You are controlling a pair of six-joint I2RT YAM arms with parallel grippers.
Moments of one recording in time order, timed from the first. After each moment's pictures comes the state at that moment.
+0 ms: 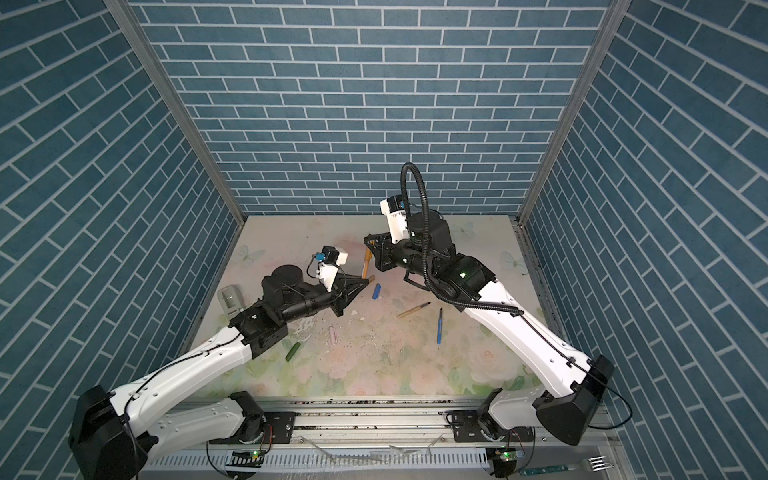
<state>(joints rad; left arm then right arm) -0.71 1.09 0.84 0.06 0.32 -0.26 0.82 1.33 1.45 -0.40 -0.14 0.40</state>
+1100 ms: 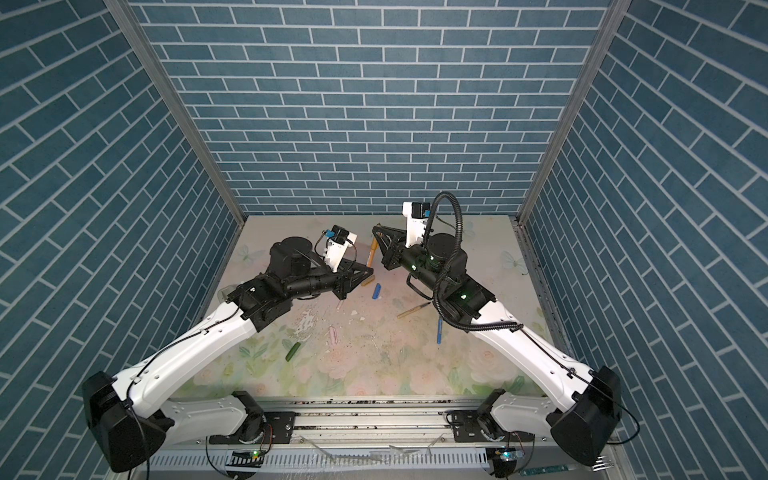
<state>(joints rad) -0.66 1.23 1.15 -0.25 0.39 -0.27 0.79 1.22 1.12 0.11 -0.10 0.50</state>
